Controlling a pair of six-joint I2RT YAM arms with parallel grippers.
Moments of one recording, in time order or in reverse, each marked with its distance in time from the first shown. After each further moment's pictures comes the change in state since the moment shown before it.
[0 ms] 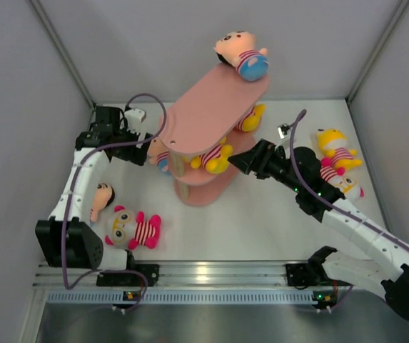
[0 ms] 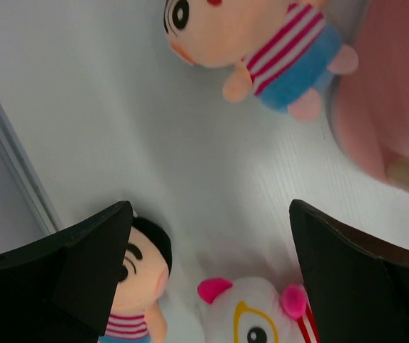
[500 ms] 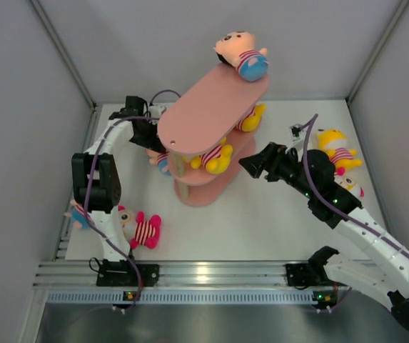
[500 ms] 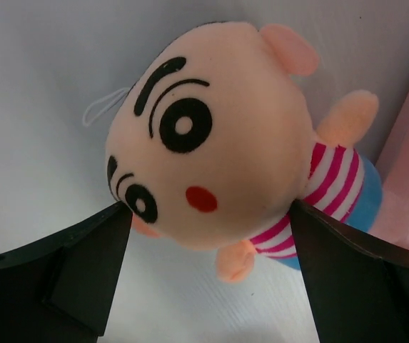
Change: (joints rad) left arm -0.023 0.602 0.289 0.154 0.126 -0.020; right arm 0.000 -0.146 0.049 -0.226 0.103 -0.157
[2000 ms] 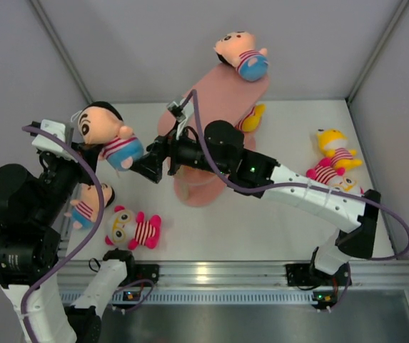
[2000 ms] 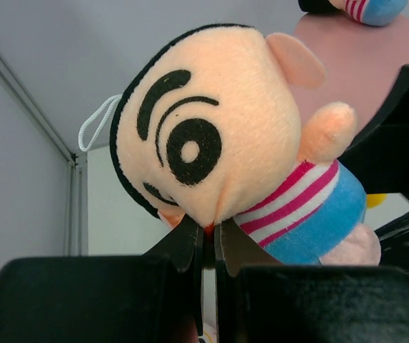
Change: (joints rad) left arm 0.030 -1.155 0.112 -0.255 -0.014 -0.231; right arm 0.550 0.694 0.863 0.076 -0.033 -0.249
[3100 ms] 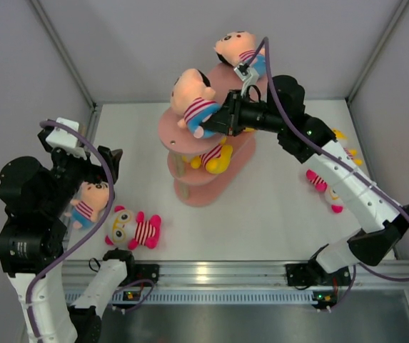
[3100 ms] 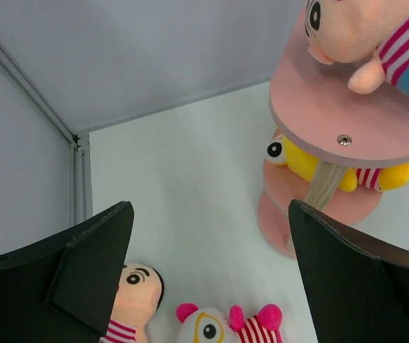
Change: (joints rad) left arm 0.002 -0.002 -0.079 0.001 0.004 0.046; right arm -0.460 -0.099 0.027 -0.318 -0.346 0.130
